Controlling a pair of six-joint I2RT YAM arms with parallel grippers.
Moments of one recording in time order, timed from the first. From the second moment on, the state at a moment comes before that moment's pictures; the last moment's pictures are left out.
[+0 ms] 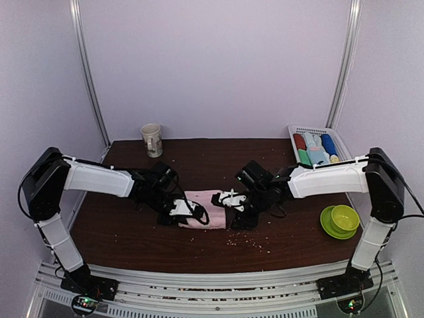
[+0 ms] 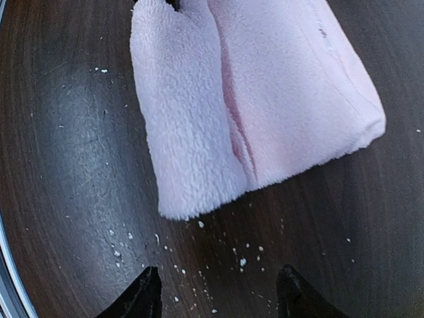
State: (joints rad) left arm -0.73 1.75 0.99 -0.33 0.35 1.05; right arm 0.89 1.78 1.16 -0.43 -0.15 -0.41
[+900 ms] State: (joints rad) left arm -0.53 2.13 1.45 -0.90 0.75 0.98; right arm 1.17 1.81 0.91 0.19 0.39 -0.80
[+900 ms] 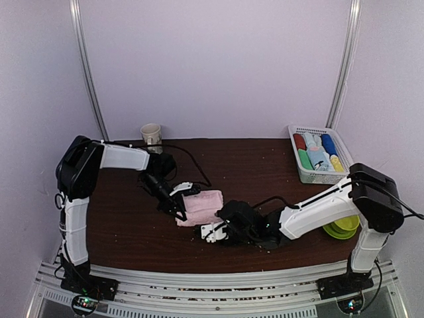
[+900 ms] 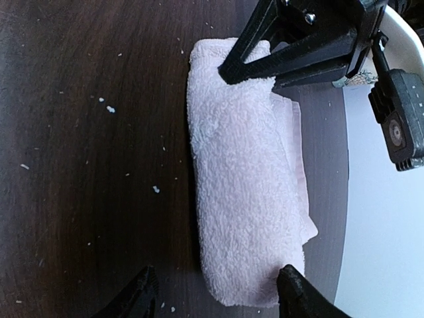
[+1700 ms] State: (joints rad) left arm -0.52 2.22 1.56 -1.06 0.79 1.03; right arm 1.16 2.05 1.14 0.17 0.54 -0.95
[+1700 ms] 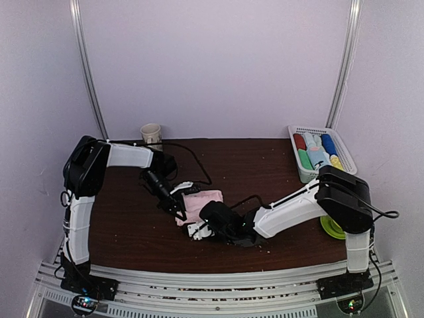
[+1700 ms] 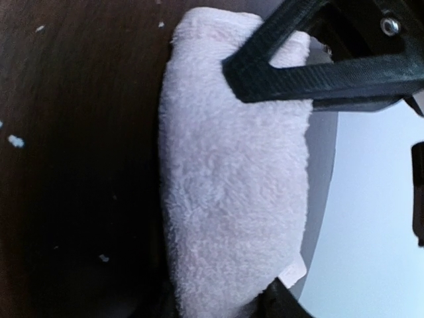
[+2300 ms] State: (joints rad) left arm -0.50 2.18 1.54 -1.07 0.74 1.07; right arm 1.12 2.09 1.31 -0.07 0.45 -0.87
